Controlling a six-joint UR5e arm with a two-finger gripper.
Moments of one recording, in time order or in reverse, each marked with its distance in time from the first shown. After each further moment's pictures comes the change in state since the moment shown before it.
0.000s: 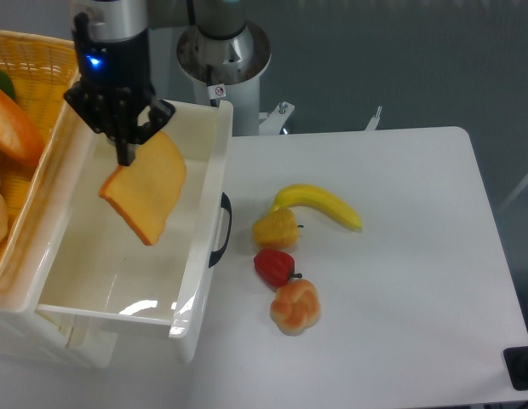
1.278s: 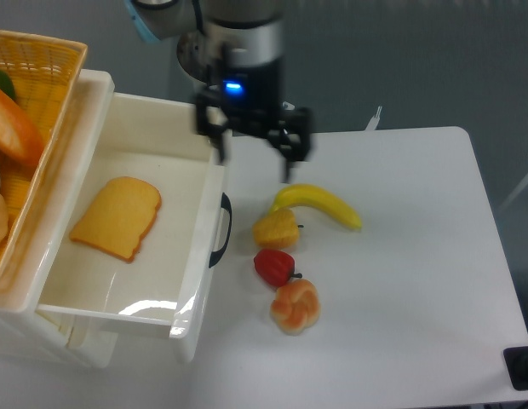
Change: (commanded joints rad) arm 0.432 -0.029 -0.078 0.221 0.034 0.570
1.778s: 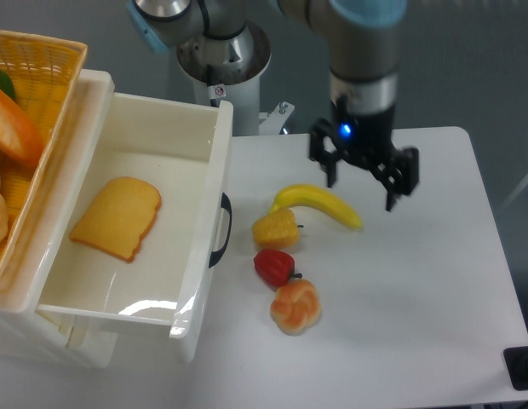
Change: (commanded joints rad) arm 0.049 -0.201 -0.017 0.015 0.199 0.434
